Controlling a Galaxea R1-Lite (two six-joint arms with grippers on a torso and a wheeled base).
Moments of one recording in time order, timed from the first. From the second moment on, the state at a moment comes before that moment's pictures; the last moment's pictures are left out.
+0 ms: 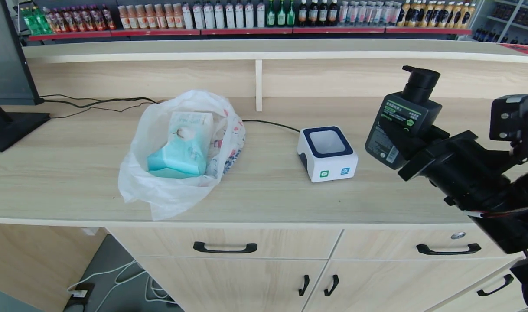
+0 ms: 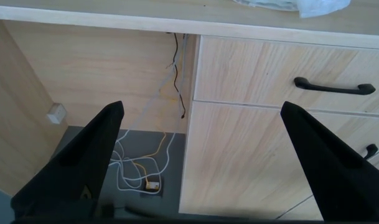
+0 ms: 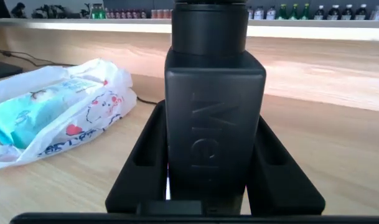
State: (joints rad) left arm 0.00 0.00 0.00 0.00 0.00 0.01; right arm 0.41 1.63 -0.49 -1.57 0.06 -0.05
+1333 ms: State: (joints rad) left arm 0.00 0.00 0.00 -0.01 0.00 -0.01; right arm 0.41 1.63 -0.62 -1.57 -0.07 -0.01
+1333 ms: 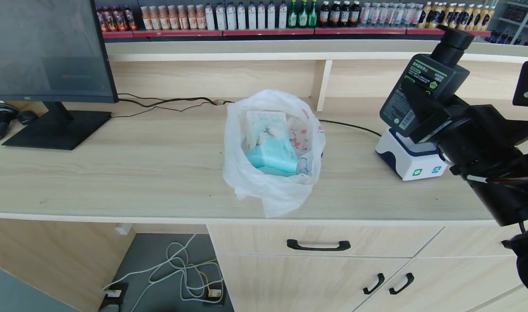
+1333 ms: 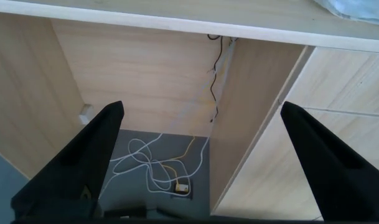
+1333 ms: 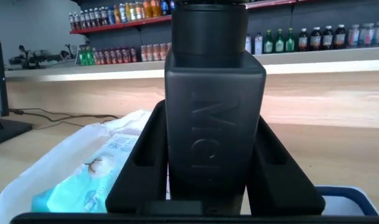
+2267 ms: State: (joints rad) left arm 0.00 0.00 0.00 -0.01 0.00 -0.02; right arm 0.41 1.65 -0.66 -1.57 -0.06 -0.07
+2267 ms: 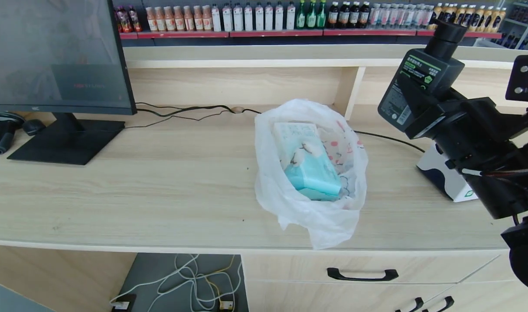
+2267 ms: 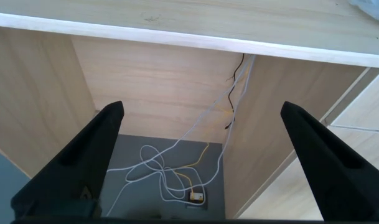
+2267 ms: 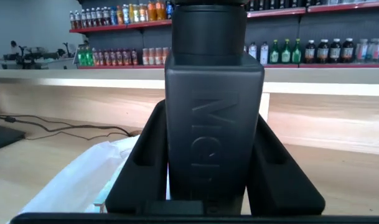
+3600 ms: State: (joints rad) left arm 0.00 0.00 0.00 -0.01 0.00 -0.02; right arm 0.50 1.93 -0.76 -1.57 -0.07 -0.07
